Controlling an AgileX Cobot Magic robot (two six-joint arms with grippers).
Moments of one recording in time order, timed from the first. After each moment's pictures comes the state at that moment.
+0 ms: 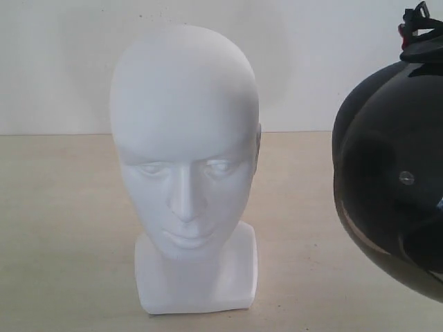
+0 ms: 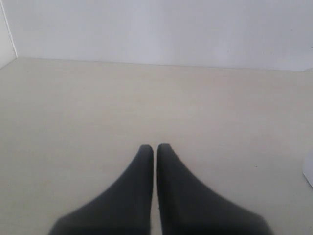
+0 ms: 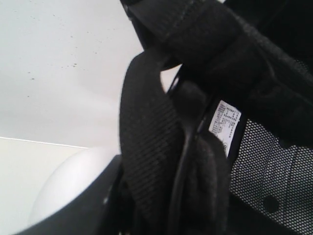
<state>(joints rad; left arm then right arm) 0.05 0.00 0.00 0.08 0.31 -0.13 -0.09 1.00 -0.80 1.27 0.69 -0.22</state>
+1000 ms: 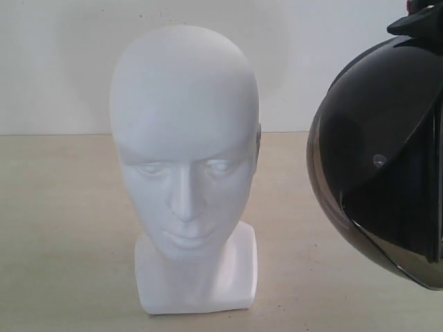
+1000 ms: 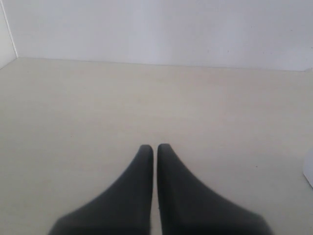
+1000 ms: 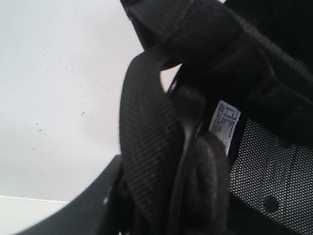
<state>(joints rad) 0.05 0.00 0.00 0.08 0.31 -0.13 0.29 0.96 -0.83 0.51 0.20 0.66</state>
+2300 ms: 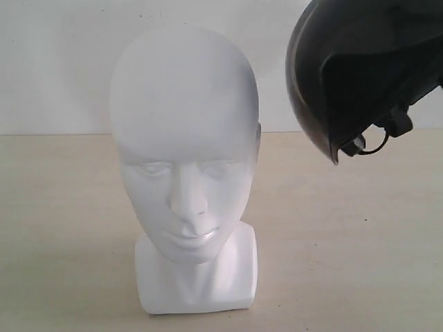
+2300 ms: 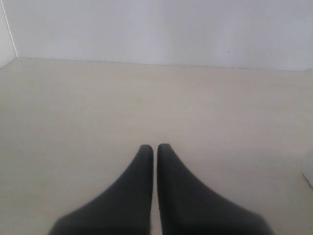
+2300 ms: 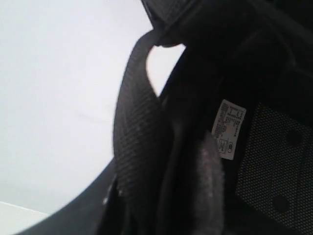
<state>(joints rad) 0.05 0.00 0.00 0.08 0.31 -0.13 0.10 1.12 -0.60 -0.18 -0.89 1.89</state>
